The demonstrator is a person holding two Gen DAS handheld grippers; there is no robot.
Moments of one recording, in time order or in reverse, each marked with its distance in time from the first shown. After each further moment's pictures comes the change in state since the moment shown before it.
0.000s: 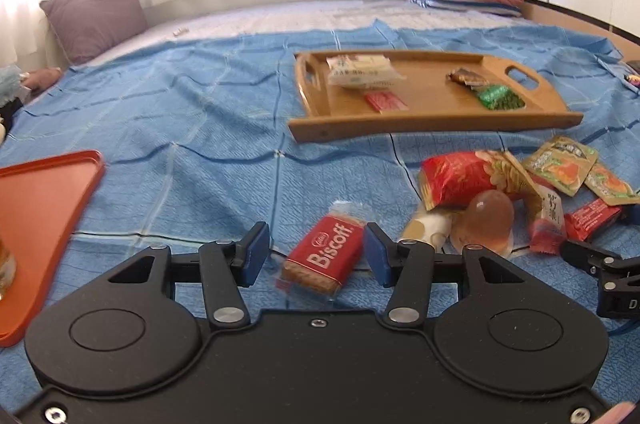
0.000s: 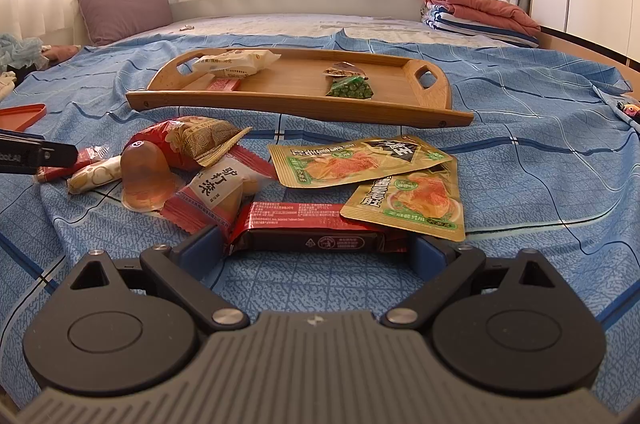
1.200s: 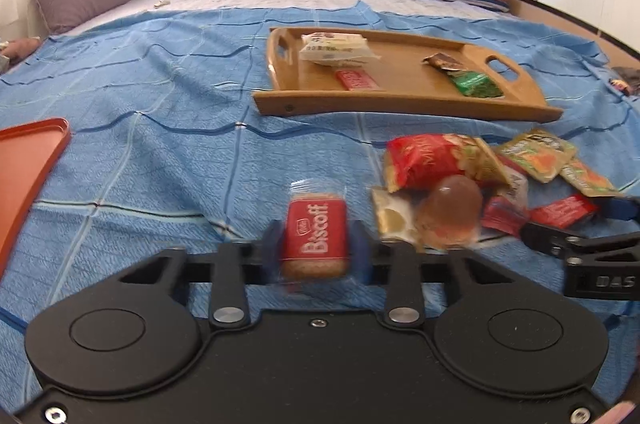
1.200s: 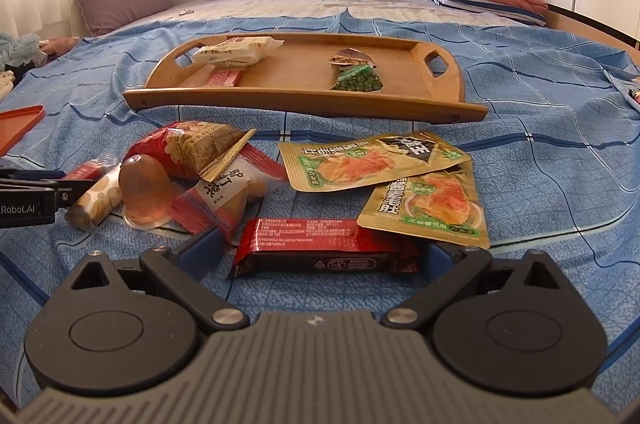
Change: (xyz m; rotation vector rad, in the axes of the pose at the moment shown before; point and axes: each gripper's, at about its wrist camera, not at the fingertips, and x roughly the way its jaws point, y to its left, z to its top) left arm 0.003 -0.011 -0.005 -0.056 0.050 -0.084; right arm 0.014 0.001 0.019 0.025 0.074 0.018
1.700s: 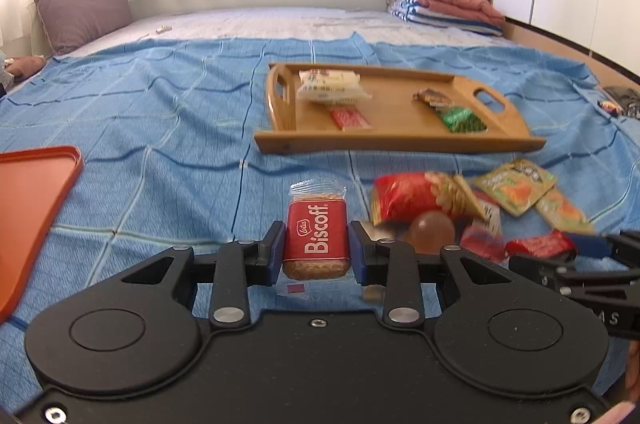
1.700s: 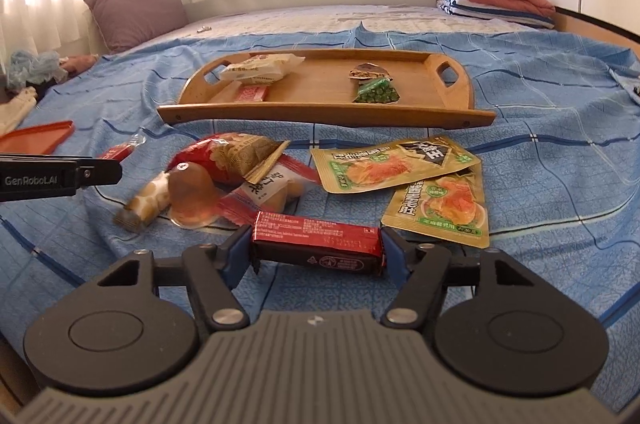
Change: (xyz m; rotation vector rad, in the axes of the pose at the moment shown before) left arm -0.032 -0.001 0.014 -0.002 -0.086 -0.002; right arm -0.029 0.007 -0.004 0.032 -0.038 0.068
